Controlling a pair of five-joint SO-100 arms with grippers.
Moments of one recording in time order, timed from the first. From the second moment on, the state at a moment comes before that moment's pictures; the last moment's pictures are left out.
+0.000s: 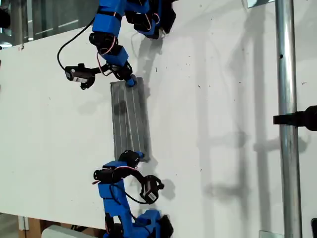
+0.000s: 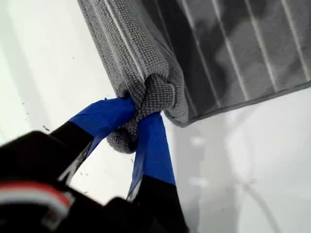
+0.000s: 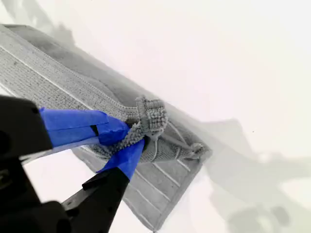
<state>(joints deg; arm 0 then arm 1) -13.4 79.4 70.5 93.9 -51.9 22.6 125.1 119.4 74.4 35.8</state>
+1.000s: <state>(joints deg) -38.8 75.1 67.6 91.9 -27.5 43.9 106.7 102.4 66.5 16.6</state>
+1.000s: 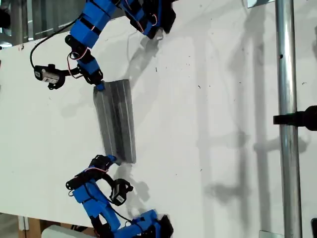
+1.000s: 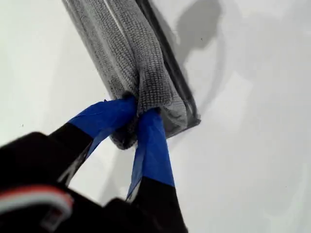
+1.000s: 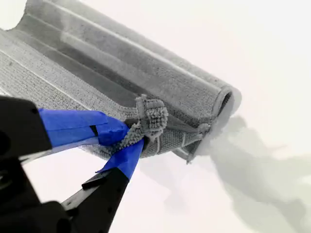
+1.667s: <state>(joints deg) -32.1 64.2 74.6 84.2 -32.9 40.9 100.9 123.6 54.9 22.8</state>
